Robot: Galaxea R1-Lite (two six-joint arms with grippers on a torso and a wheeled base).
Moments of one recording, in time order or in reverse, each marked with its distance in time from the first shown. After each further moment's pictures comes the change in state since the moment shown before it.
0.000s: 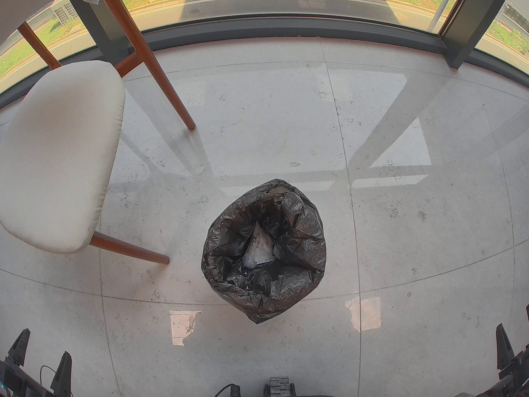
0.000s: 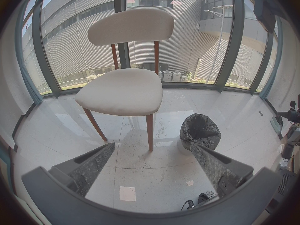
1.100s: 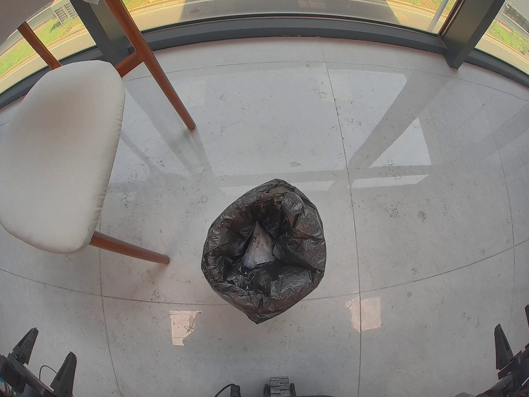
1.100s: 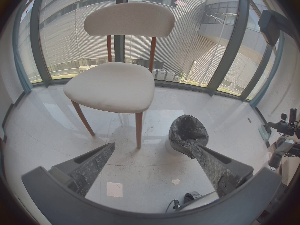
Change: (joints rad) left arm -0.054 0.077 0.000 -0.050 -0.050 -0.087; right arm -0.002 0.024 0.000 0.004 -0.001 -0.006
